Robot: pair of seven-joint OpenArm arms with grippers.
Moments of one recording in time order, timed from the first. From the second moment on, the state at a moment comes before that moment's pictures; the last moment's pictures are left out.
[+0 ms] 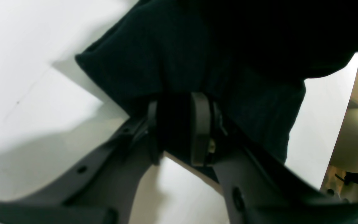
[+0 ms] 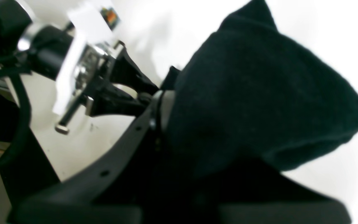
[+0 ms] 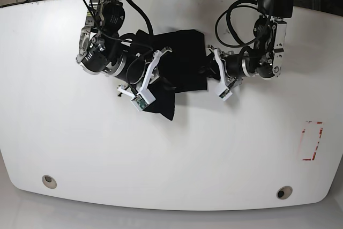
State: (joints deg) left arm -4.5 -10.9 5.9 72.6 -35.0 -43.7 53.2; right arm -2.1 -5.0 6.1 110.1 33.7 40.0 -71.1
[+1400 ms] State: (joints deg) left arm -6.8 -10.6 6.2 72.1 -34.8 -44.3 56.0; right arm -4.6 -4.7 -8.2 102.6 34.3 28.8 -54.8
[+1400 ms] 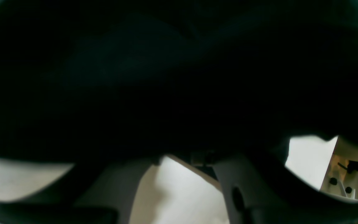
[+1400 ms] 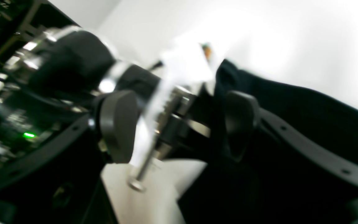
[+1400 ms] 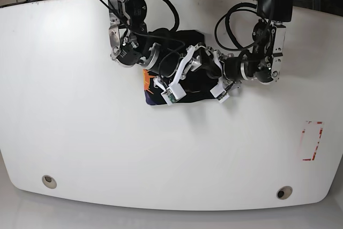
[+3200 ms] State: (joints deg) left arm -5.1 -11.3 -14.0 108.9 -25.8 -41.9 67.7; right arm -6.2 9.2 -8.1 107.0 34.6 30.5 -54.6
